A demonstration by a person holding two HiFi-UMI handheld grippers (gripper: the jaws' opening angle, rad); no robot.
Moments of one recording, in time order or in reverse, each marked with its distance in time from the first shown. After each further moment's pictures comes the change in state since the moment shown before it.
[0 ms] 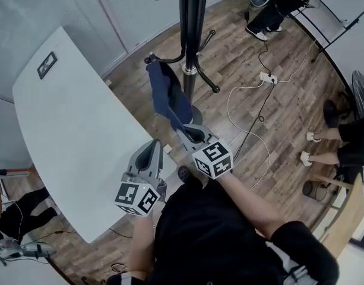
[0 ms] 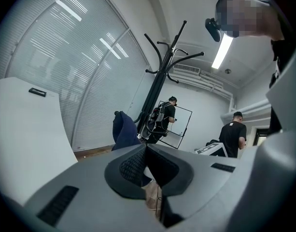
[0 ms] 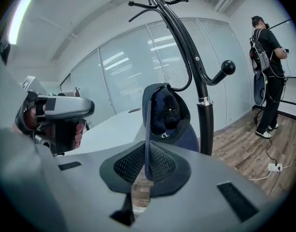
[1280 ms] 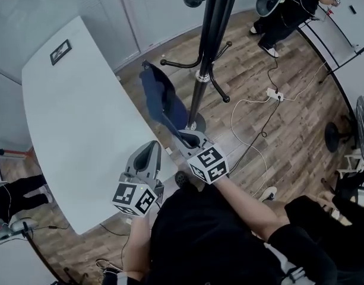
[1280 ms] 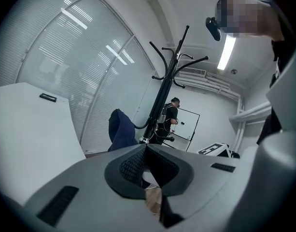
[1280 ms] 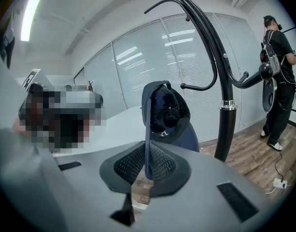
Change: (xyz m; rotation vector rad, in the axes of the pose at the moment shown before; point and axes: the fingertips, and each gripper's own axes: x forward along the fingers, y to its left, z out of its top) left arm -0.016 0.014 0.011 -0.017 -0.056 0.095; right arm 0.019 0.032 0.005 -0.108 0.051 0.125
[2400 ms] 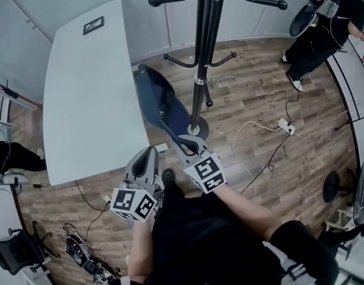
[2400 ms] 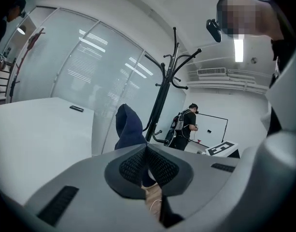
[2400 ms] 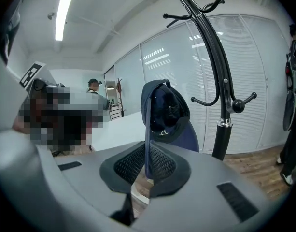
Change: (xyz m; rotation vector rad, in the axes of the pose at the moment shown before) left arm -0.016 -0.088 -0.025 -0.025 -0.150 0.352; right arm -0.082 -0.004 -0.001 -0.219 -0.003 0.257
